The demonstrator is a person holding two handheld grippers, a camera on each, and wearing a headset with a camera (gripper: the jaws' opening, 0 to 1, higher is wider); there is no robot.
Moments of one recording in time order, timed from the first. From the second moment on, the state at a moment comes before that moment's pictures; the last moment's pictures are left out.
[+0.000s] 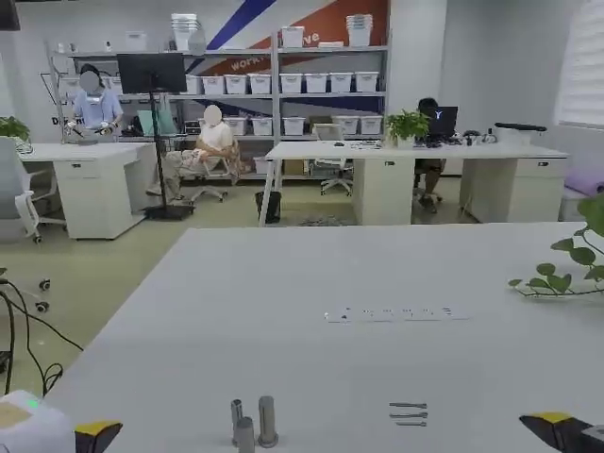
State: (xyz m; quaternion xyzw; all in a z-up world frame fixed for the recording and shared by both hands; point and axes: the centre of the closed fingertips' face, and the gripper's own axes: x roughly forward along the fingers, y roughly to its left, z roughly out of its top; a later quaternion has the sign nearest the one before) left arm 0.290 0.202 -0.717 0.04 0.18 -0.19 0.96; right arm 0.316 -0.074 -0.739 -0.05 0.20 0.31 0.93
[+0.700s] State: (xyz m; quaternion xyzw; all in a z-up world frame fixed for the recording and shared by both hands) left arm 0.288 0.209 -0.716 0.04 0.18 -0.18 0.97; right arm 0.317 -0.073 -0.739 -0.06 0.20 0.31 0.93
